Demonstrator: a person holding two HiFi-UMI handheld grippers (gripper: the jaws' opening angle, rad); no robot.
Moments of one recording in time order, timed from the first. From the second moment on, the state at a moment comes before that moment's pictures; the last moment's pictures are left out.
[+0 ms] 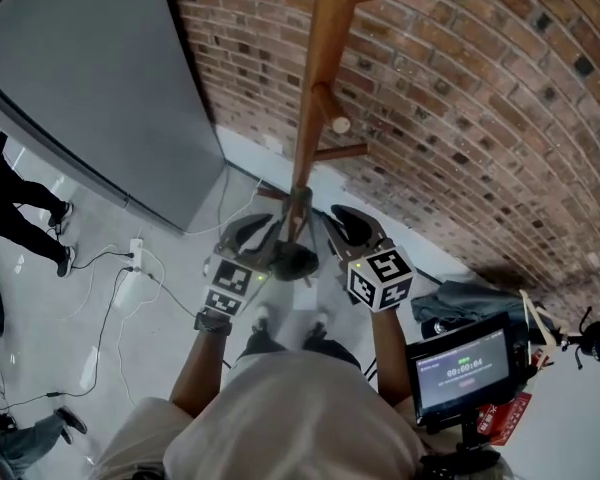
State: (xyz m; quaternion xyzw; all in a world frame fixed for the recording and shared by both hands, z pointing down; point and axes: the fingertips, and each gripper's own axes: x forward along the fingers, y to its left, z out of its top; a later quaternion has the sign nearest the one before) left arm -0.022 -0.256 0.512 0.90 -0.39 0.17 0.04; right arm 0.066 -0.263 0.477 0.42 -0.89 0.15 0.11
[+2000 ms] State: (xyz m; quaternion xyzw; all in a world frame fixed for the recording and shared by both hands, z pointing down) left arm -0.004 -0.288 0.596 0.88 -0.41 0.19 0.13; right arm 0.044 -0.285 0.561 0.44 -0.85 0.21 0.19
